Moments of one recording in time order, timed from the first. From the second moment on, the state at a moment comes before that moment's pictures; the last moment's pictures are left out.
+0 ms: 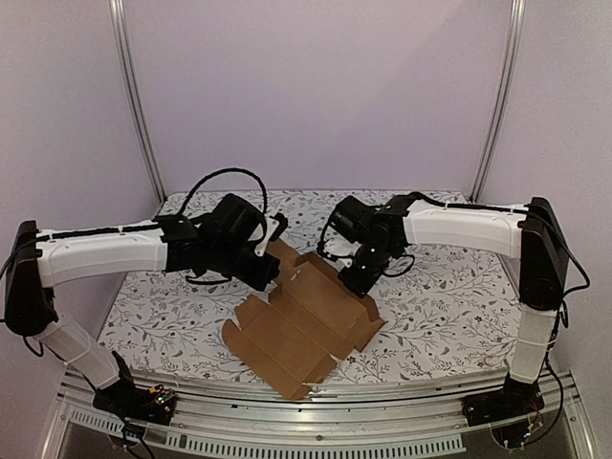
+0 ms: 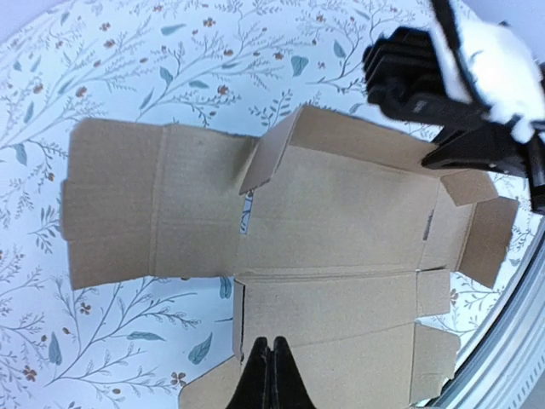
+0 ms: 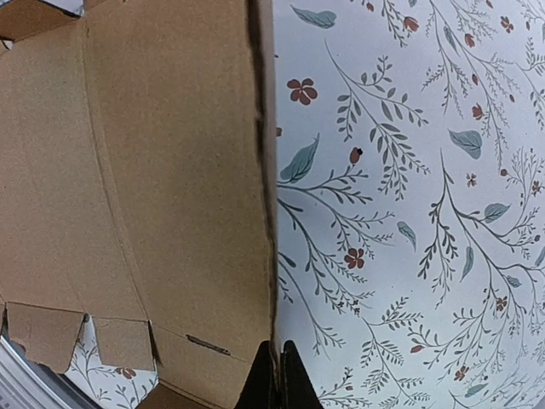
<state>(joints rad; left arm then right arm) -0.89 1.53 1.10 -0.46 -0.08 -0.27 0.89 1.93 1.55 -0.89 0.06 -0.07</state>
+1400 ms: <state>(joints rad) -0.57 1.53 0.72 0.20 0.22 -0.33 1.06 1.79 1.16 -0.29 0.70 -0.68</state>
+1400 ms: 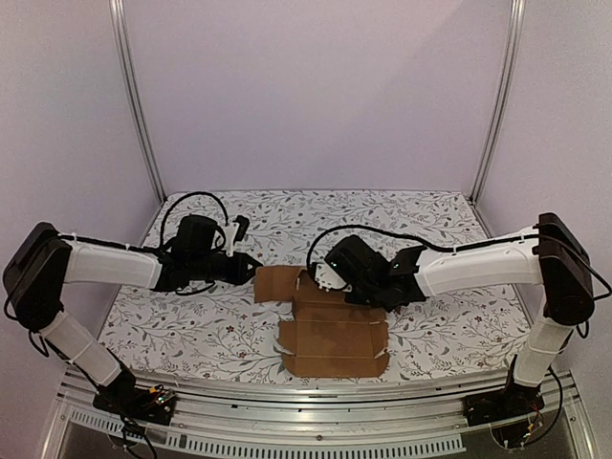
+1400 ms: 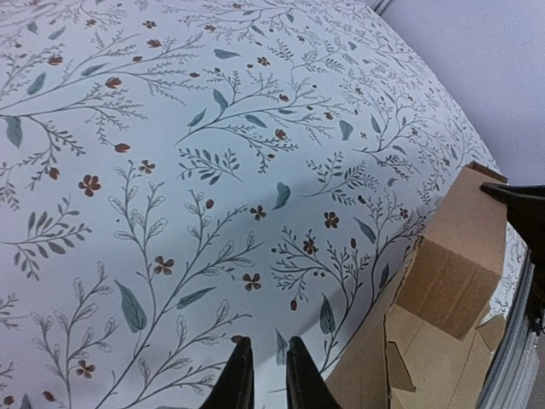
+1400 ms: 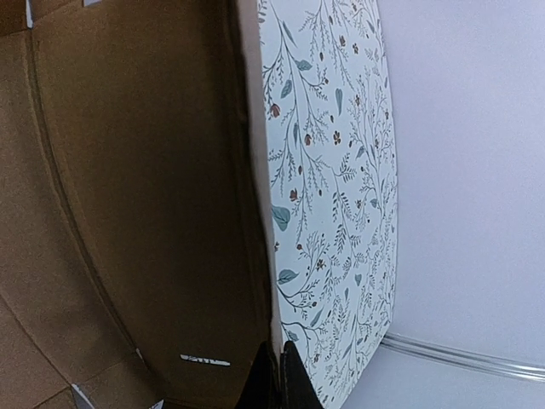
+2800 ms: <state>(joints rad) -0.71 1.58 0.64 0.38 0.47 -0.31 1.12 1.76 1.09 -0.13 0.84 -0.78</state>
